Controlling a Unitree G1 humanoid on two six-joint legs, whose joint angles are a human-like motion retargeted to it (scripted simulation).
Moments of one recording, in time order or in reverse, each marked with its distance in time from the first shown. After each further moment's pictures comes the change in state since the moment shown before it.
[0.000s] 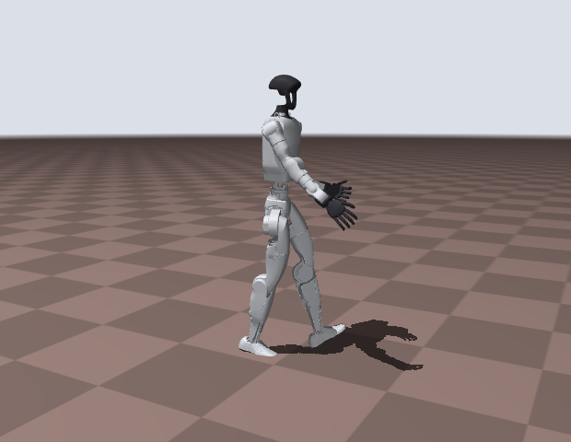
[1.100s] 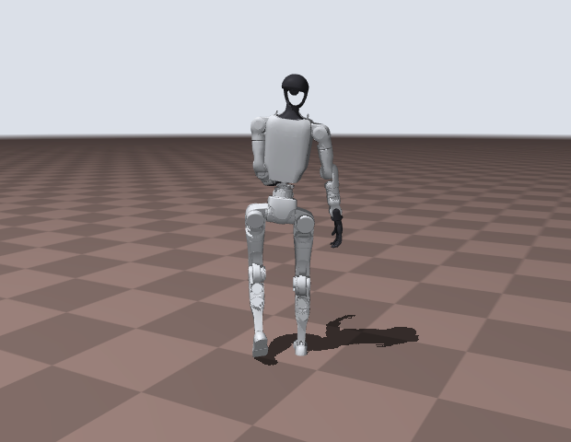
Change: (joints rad) left arm 0.013 -0.087 -0.095 0.027 0.014 0.021 0.003; right arm 0.541 -0.112 0.092 0.351 -0.033 0.040 0.039; waist -0.089 0.039 -0.088; left_leg 0.116 -0.058 -0.465 0.760 0.448 -0.265; right_leg -0.171 -0.140 0.212 0.024 0.042 0.118
